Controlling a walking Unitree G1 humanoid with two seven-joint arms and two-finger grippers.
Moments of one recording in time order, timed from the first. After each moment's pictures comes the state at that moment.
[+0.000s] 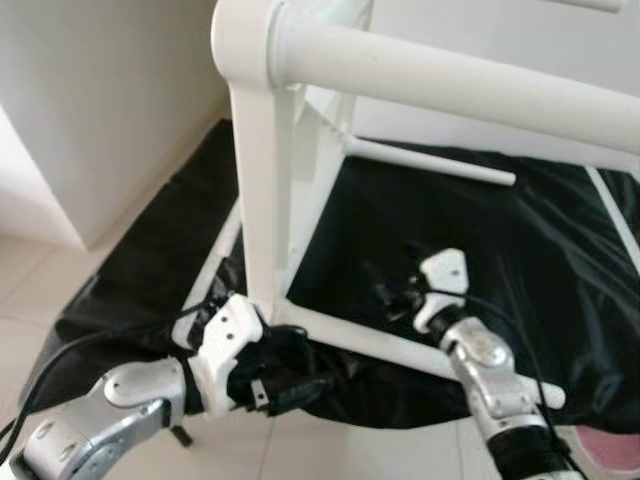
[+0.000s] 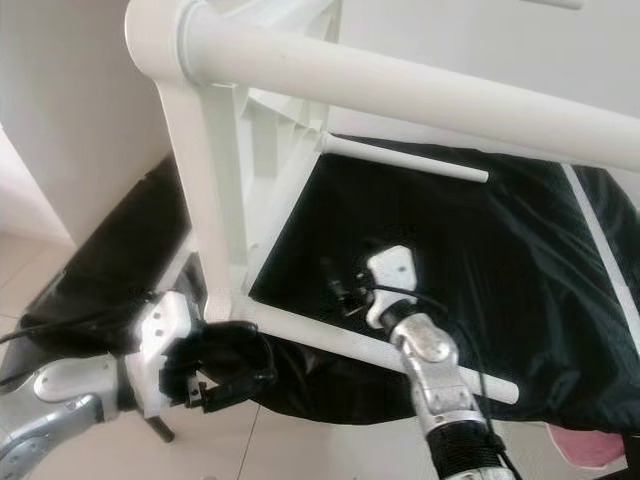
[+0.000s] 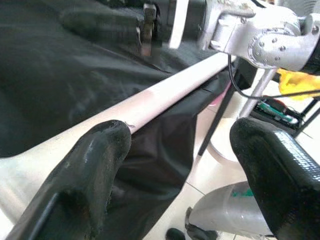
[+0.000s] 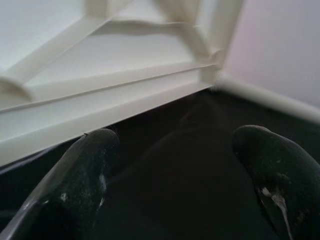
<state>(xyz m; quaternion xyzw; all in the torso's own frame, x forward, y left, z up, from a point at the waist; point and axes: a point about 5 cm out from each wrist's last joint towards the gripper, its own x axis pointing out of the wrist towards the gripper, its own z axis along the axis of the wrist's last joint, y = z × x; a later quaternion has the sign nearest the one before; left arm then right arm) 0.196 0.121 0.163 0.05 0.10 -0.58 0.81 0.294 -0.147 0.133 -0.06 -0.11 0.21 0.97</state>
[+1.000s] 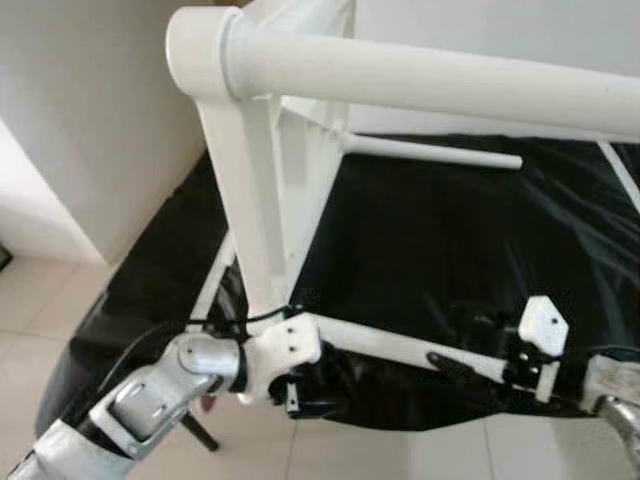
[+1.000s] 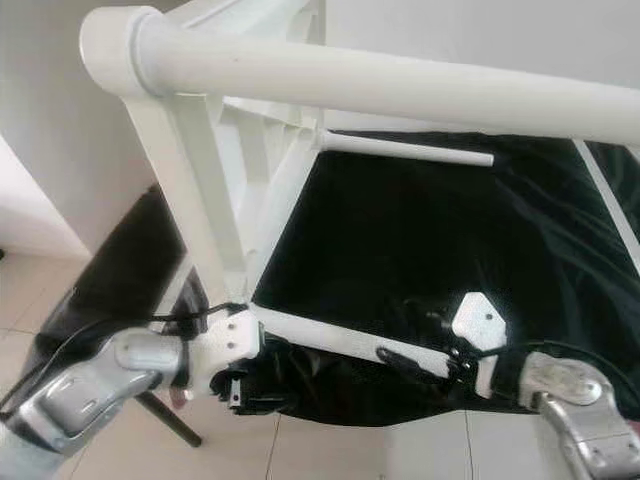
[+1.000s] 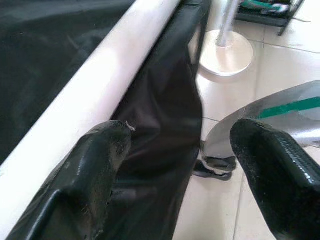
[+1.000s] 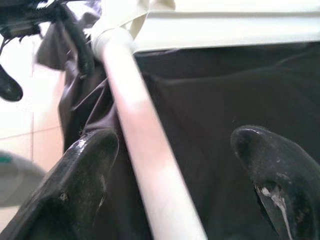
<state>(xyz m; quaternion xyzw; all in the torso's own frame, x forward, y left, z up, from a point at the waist) 0.230 0.088 0.134 0.20 0.13 -0.68 0.70 0.213 -0.215 0.148 -0.17 0.05 0.48 0.86</state>
